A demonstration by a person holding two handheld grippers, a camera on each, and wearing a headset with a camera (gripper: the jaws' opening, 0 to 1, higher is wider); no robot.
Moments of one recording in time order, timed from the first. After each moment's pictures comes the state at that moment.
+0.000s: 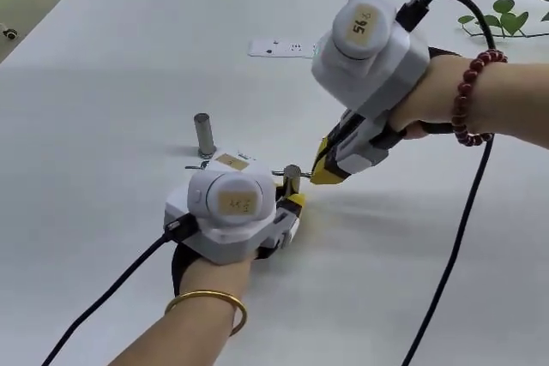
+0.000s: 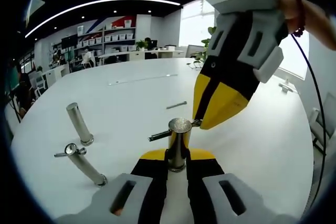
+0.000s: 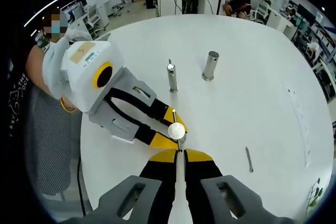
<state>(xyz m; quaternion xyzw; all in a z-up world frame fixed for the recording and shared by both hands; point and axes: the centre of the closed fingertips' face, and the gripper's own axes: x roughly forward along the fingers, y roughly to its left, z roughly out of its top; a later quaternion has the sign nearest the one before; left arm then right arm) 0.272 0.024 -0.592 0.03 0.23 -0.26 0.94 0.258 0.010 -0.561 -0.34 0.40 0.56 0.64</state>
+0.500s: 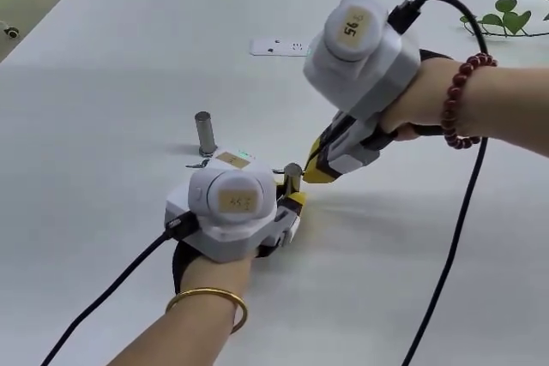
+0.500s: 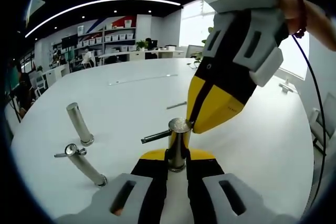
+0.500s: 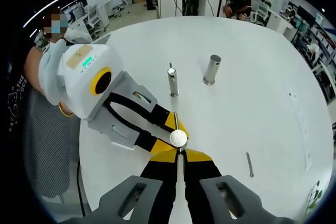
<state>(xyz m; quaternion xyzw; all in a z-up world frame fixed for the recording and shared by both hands) 0.273 0.025 -0.592 0.03 0.23 -0.26 0.94 0.259 0.020 -0.561 -0.34 0.39 0.56 0.64</state>
